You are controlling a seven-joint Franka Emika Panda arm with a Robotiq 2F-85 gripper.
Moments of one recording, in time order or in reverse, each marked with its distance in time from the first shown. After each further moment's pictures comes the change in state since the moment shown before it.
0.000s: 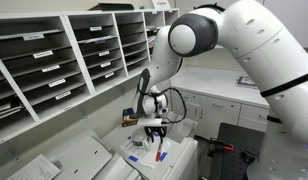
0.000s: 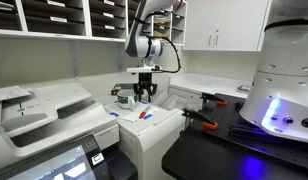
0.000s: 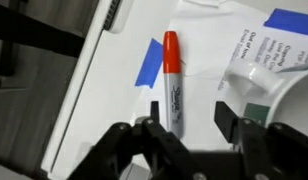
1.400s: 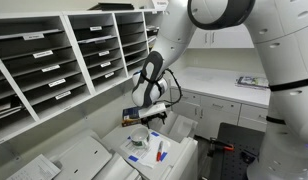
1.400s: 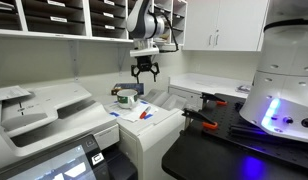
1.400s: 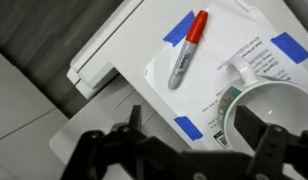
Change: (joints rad) arm 0.090 -0.259 -0.064 -0.134 -0.451 0.000 -0.031
